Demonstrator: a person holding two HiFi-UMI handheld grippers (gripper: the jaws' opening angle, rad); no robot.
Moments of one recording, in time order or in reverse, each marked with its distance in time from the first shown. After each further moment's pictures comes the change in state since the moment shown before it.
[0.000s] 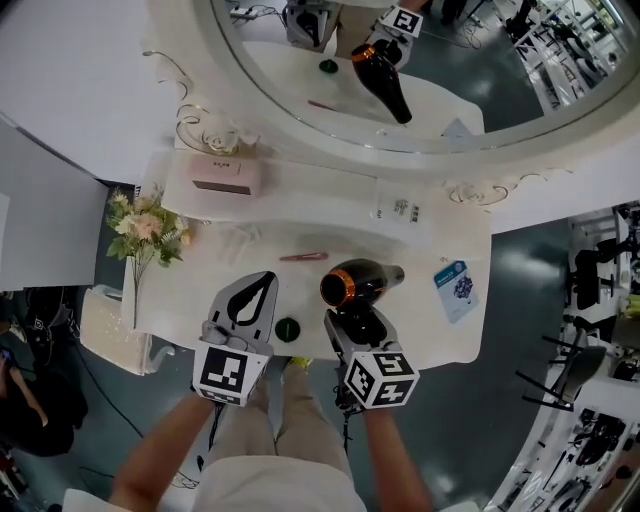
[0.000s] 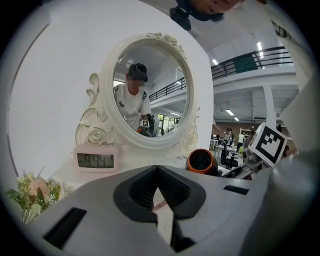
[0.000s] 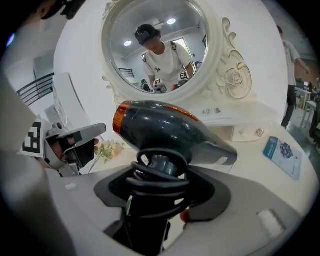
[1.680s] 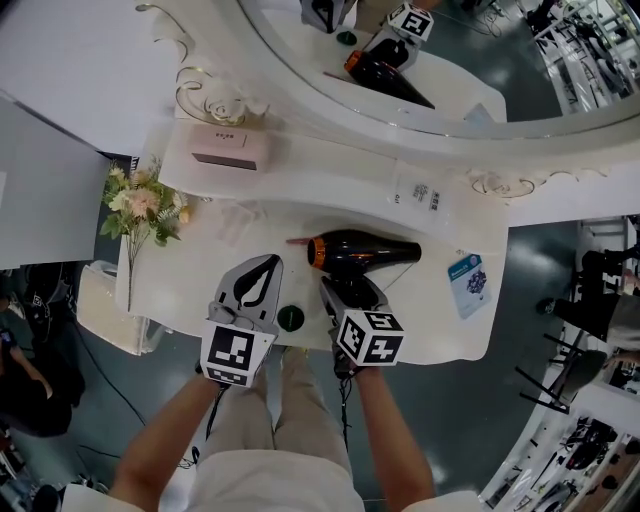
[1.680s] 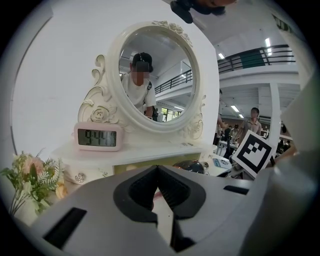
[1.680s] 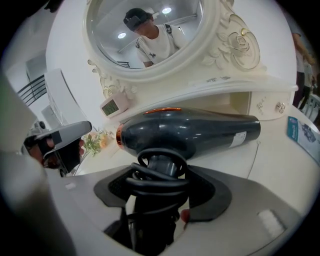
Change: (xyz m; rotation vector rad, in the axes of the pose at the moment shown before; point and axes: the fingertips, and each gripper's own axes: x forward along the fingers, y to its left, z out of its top) left arm 0.021 0.009 -0.055 -0.033 0.083 0.036; right arm 0.076 -0.024 -0.038 0.042 0.102 0.003
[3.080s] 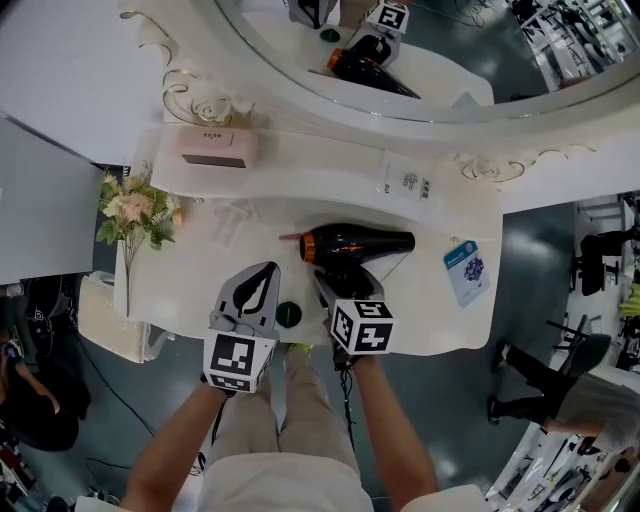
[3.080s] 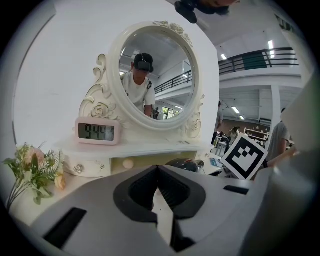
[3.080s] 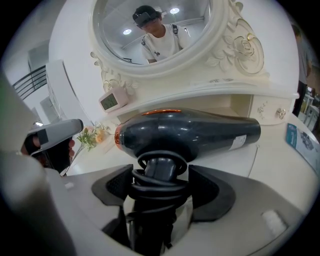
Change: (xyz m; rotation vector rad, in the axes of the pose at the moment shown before) left arm -0.010 -0.015 -0.017 -0.021 0.019 0.000; right arm 0.007 -0.006 -0.005 -0.068 0.002 -0.042
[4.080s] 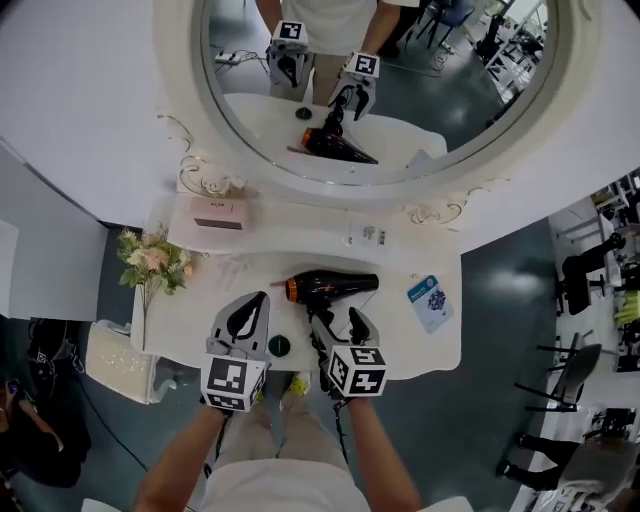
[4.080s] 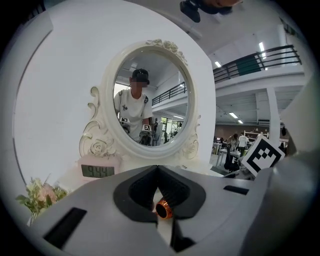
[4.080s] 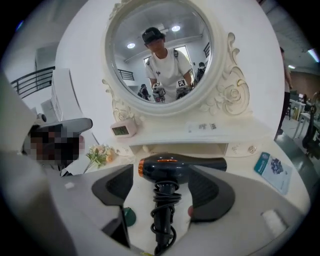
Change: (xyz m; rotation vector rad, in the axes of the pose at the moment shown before) left arm -0.039 -0.013 0.096 0.039 -0.123 0.002; right arm -0.098 0.018 0.058 -0.015 -0.163 -0.050
